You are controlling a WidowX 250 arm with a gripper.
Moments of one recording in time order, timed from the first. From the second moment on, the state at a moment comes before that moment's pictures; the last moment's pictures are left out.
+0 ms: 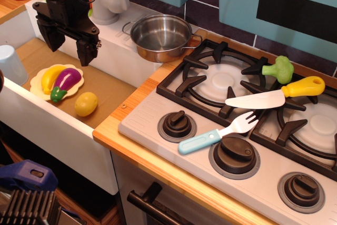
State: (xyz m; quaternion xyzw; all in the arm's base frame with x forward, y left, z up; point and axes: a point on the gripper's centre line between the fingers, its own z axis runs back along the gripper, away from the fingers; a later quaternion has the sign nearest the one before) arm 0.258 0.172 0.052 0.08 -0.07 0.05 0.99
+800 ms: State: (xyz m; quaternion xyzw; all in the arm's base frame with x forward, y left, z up) arm 0.265 0.169 -0.006 0.05 -0.08 0.09 0.99
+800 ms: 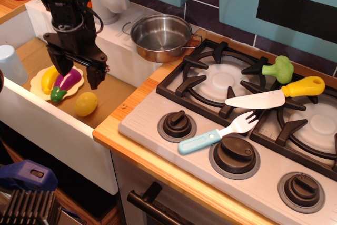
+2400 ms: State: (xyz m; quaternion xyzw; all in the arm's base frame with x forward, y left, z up) arm 0.263 0.179 -0.078 0.01 -0.10 0.11 0.99
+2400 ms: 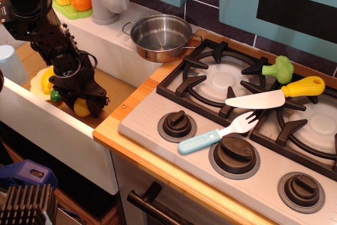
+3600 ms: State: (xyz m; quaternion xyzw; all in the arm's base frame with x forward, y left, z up) arm 0.319 0.135 0.087 0.08 -0.15 0.03 0.98
